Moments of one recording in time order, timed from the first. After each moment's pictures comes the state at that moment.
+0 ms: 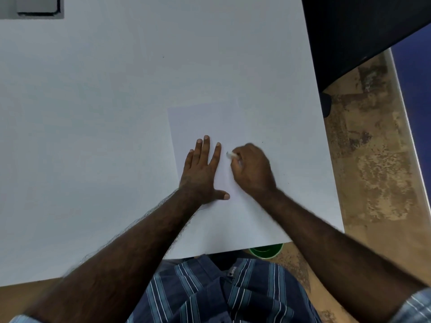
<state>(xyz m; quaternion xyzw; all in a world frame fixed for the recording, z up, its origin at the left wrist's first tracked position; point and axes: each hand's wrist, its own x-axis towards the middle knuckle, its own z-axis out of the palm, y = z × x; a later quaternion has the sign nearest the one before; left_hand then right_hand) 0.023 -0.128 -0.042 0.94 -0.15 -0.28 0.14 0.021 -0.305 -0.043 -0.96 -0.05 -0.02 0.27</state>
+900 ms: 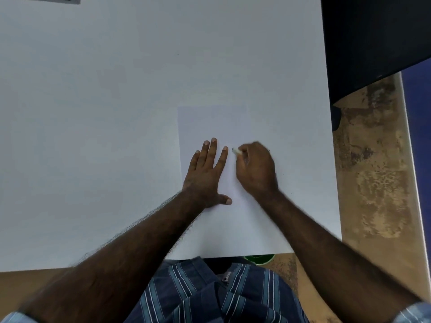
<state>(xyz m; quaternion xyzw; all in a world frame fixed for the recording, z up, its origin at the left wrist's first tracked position) 0.022 -0.126 -0.043 0.94 -0.15 -0.28 0.15 0.040 -0.295 -0.042 -0.96 -0.03 -0.03 0.26</state>
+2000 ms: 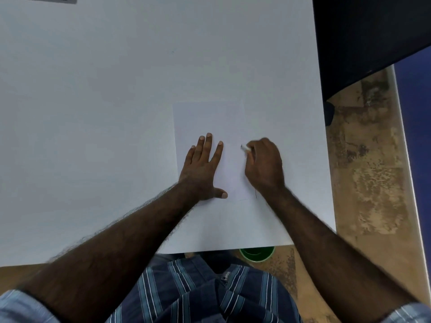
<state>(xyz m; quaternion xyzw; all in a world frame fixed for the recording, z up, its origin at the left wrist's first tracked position) 0.023 -0.128 -0.041 0.94 -0.15 -0.28 0.14 0.032 -0.331 -0.048 -0.97 -0.04 -0.07 0.22</state>
